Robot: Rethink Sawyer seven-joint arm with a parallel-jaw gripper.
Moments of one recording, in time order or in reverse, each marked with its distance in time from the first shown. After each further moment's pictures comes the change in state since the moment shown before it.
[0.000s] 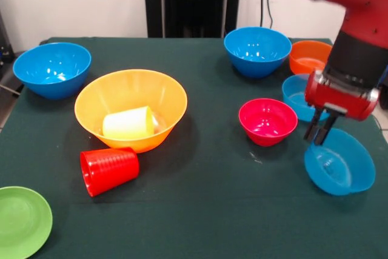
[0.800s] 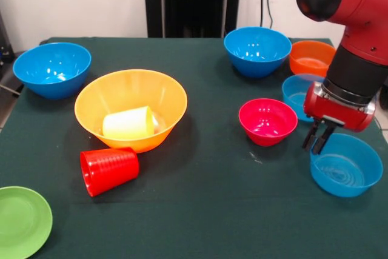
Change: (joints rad) arm 0.004 0.077 0.002 -0.062 -0.006 0.029 0.000
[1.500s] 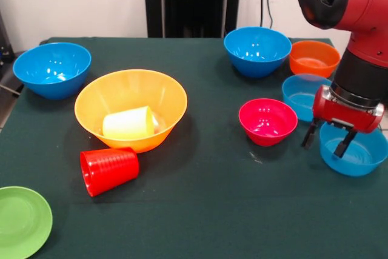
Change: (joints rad) arm -0.011 -0.001 0.049 0.000 -0.001 0.002 0.000
